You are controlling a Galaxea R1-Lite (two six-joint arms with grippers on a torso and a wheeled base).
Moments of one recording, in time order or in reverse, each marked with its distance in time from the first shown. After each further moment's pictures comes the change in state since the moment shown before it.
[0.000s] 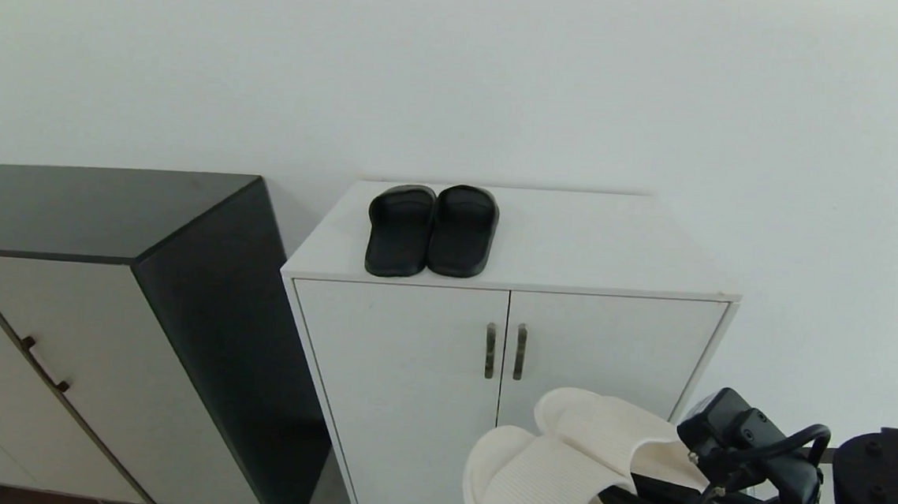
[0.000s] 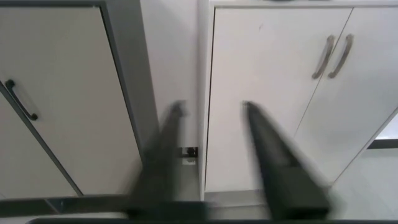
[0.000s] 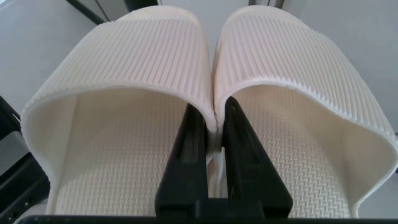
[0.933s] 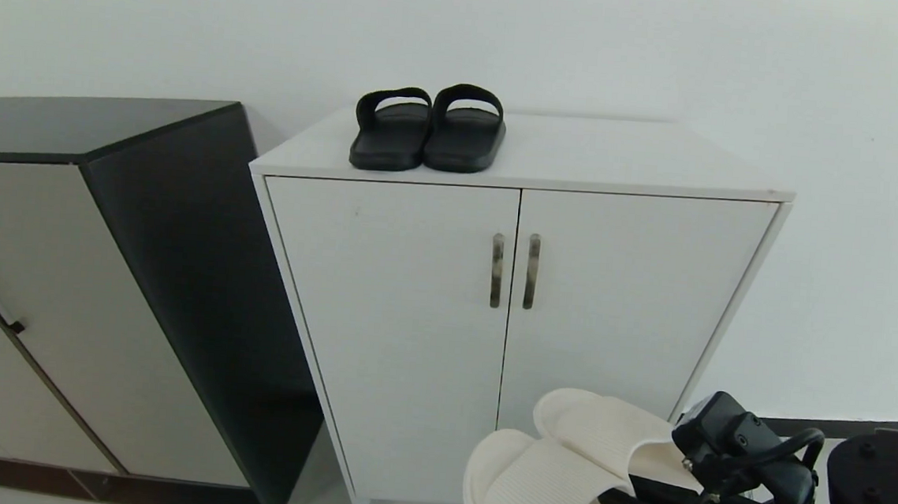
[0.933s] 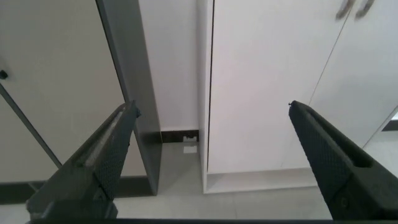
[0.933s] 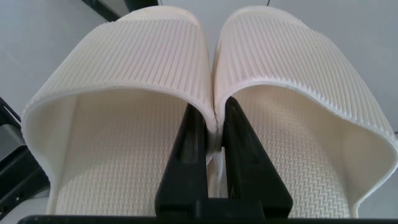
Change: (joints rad) left arm 0.000 0.003 0.000 0.002 -0.015 0.020; right arm 0.000 0.007 0.000 -0.007 0.000 -0.033
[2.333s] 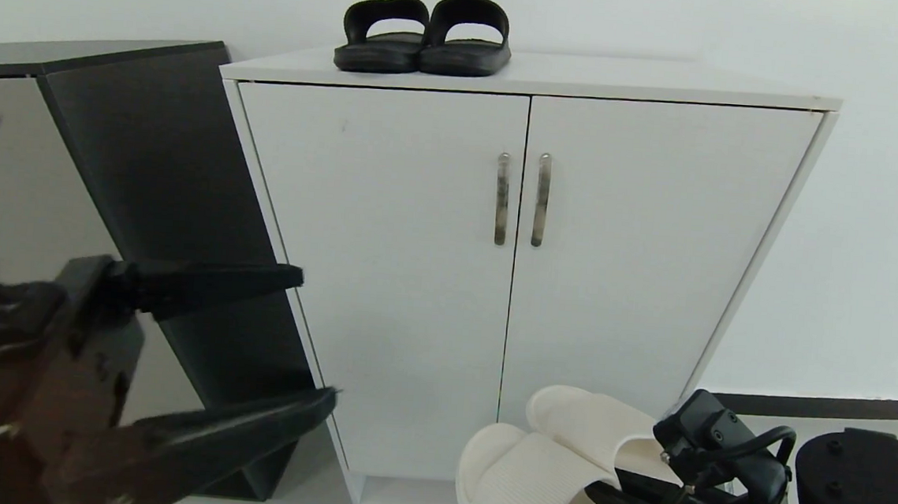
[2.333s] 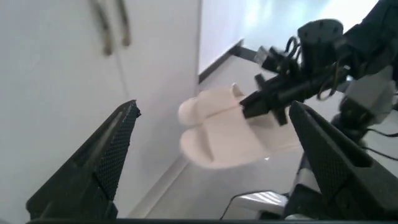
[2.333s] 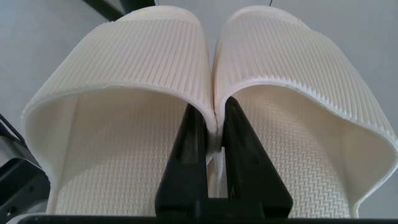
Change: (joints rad) left arm -0.528 1.101 -0.665 -0.379 -0.463 -0.004; right arm -0.010 0.065 0.014 -0.087 0.001 0.004
